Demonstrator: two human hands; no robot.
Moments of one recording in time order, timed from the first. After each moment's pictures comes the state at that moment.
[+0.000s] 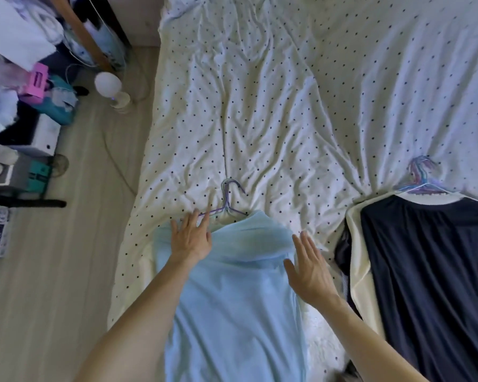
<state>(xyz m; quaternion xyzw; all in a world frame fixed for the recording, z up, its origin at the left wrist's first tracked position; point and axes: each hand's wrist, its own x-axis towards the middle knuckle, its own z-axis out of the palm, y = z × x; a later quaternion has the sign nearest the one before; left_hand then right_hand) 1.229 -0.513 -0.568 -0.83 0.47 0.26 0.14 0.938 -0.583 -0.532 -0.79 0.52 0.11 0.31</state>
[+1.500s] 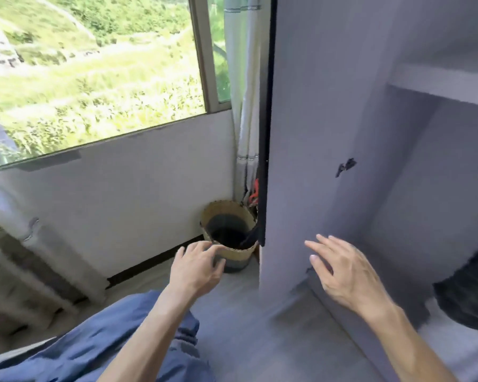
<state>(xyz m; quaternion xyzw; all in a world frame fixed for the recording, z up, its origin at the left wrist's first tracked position) 0.104 -0.467 -0.158 0.03 1.00 0.05 0.04 0.123 -0.151 -0.158 -0.07 0.97 -0.20 -0.09</state>
